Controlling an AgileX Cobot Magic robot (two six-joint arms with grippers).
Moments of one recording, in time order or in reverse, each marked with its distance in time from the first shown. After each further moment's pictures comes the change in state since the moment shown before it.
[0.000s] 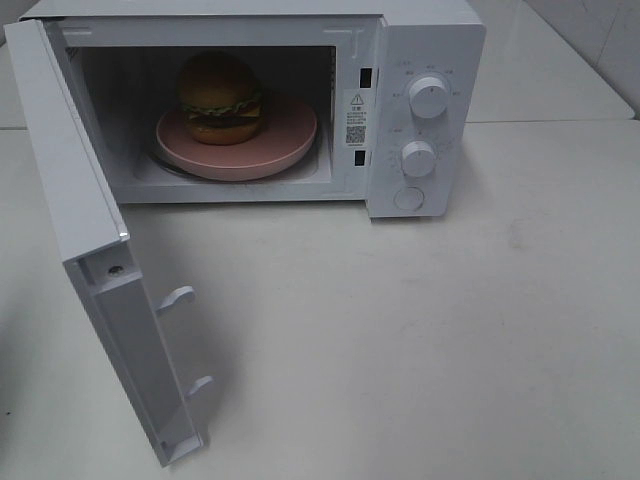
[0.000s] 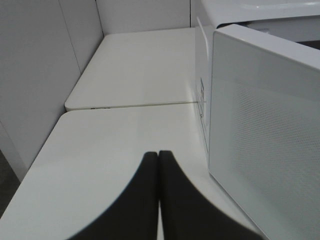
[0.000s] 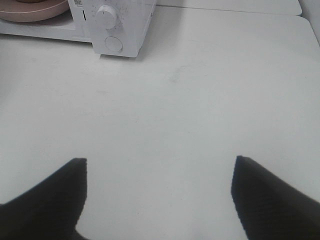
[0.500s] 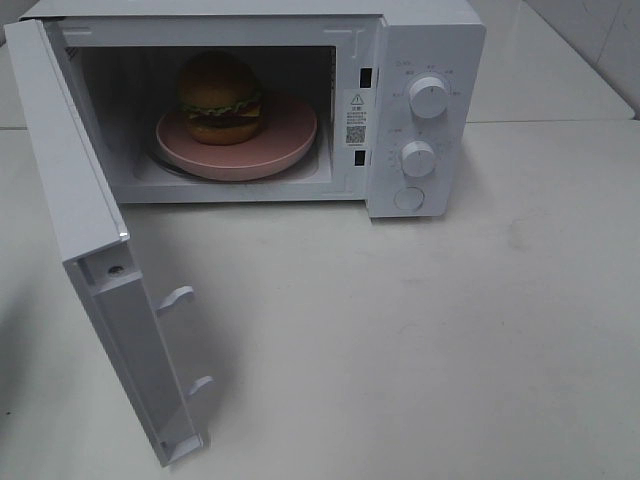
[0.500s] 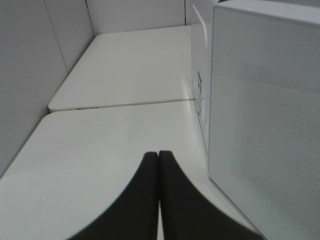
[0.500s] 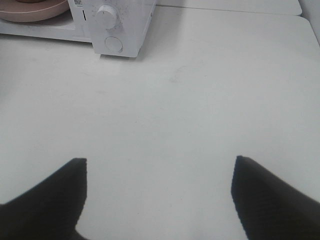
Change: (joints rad) left arm -0.018 0.433 0.048 0.085 -0.478 -0.079; right arm 0.000 0.000 0.000 0.000 0.000 0.000
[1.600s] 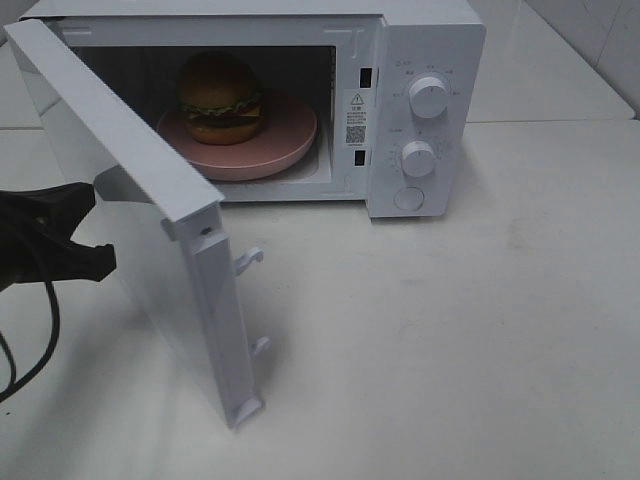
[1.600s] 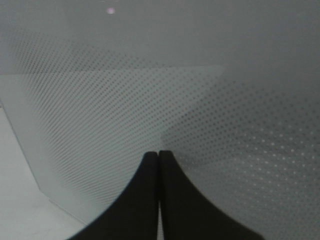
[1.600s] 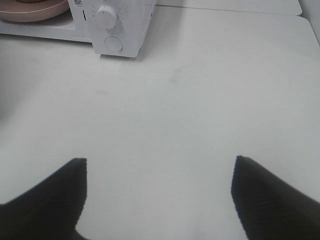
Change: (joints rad) left arm -0.440 0.456 -0.090 -0.077 -0.352 -0.050; right arm 0.000 0.000 0.000 0.000 0.000 0.000
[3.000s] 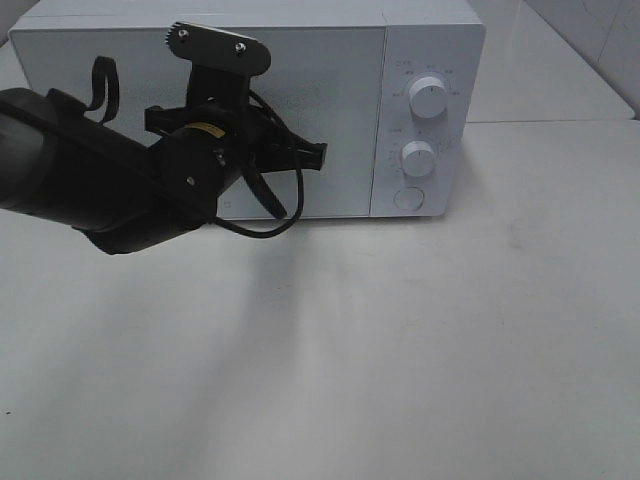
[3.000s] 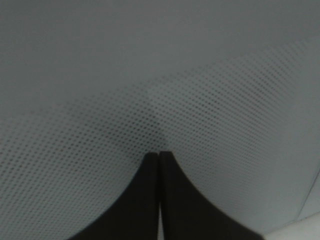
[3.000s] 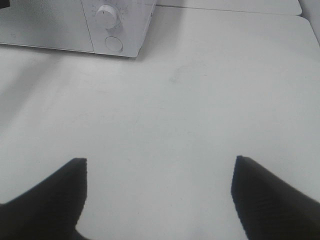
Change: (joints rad) left arm -0.311 0.394 -0.805 -0.719 0.346 0.601; right arm 0.000 0.000 0.000 0.000 0.000 0.000
